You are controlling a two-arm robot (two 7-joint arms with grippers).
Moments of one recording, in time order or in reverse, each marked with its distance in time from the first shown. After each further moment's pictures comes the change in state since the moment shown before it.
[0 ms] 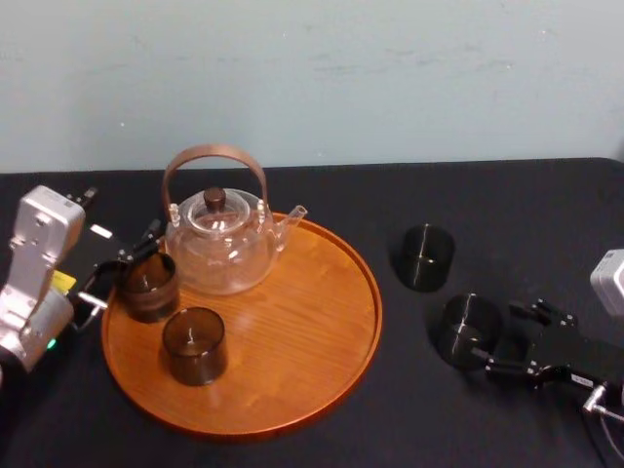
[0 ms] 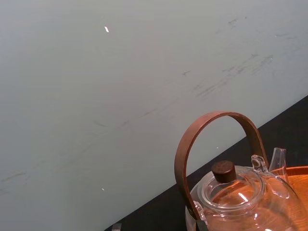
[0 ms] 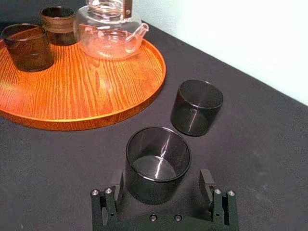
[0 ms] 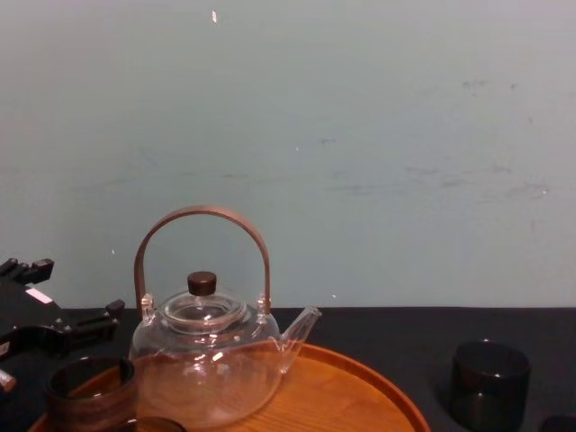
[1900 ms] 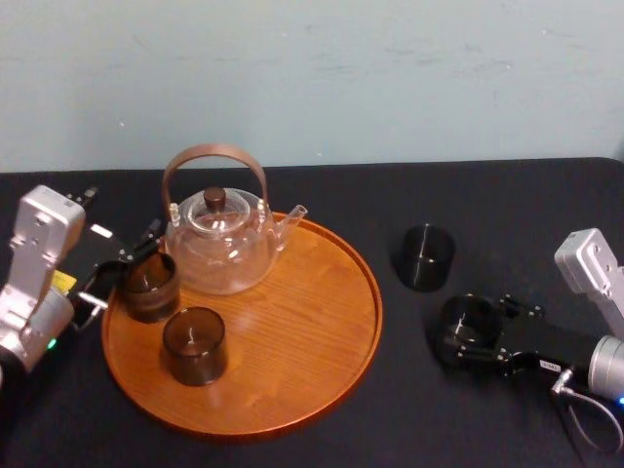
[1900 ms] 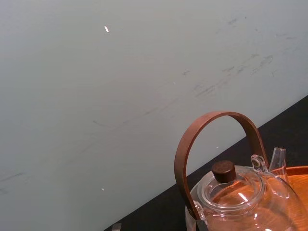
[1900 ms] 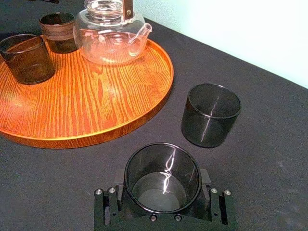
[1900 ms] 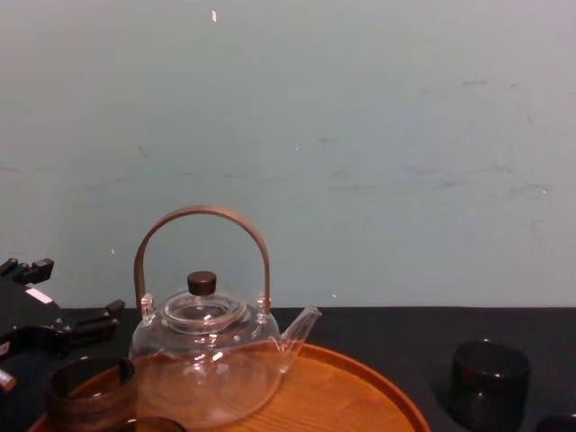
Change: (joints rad) left arm 0.000 0.000 0.000 0.000 0.000 0.000 0.000; right arm 0.122 -0.064 -0.072 0.078 0.020 0.078 0.037
